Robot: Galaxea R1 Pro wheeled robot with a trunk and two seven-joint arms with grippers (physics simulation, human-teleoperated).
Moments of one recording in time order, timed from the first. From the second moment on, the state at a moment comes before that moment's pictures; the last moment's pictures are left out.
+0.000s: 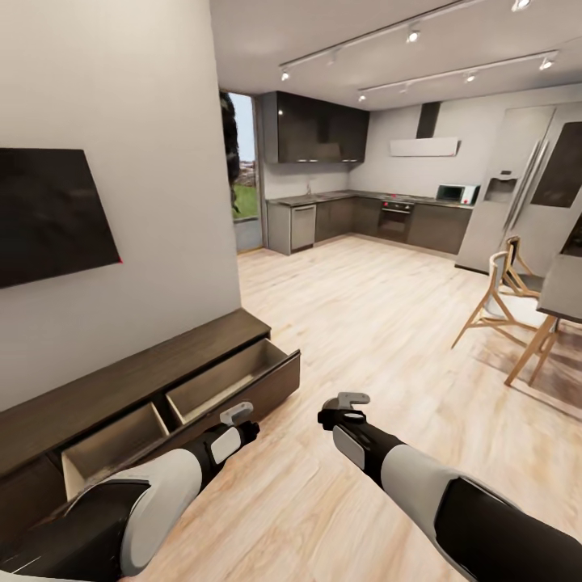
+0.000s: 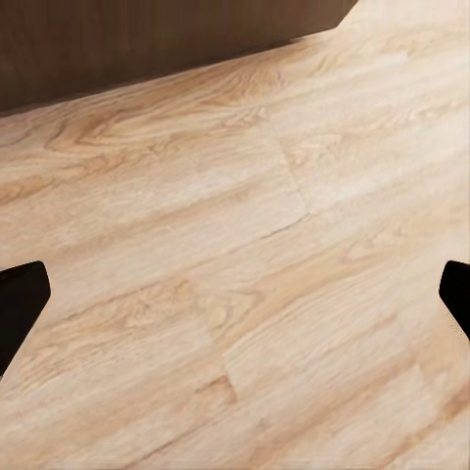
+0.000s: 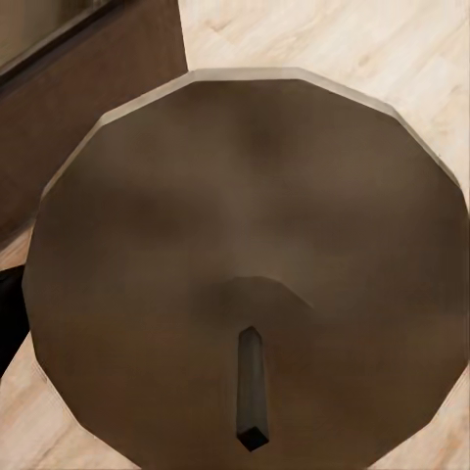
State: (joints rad) left arm -0.95 -0.17 0.04 -0.02 0.43 0.11 0.23; right arm -0.94 0.14 0.96 -0.20 -1.01 0.11 -0.35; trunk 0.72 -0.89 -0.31
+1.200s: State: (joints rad) left arm -0.95 -0.17 0.04 -0.02 0.43 0.11 0.23; right arm -0.94 0.14 0.96 -0.20 -1.01 0.11 -0.35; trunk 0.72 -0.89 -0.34
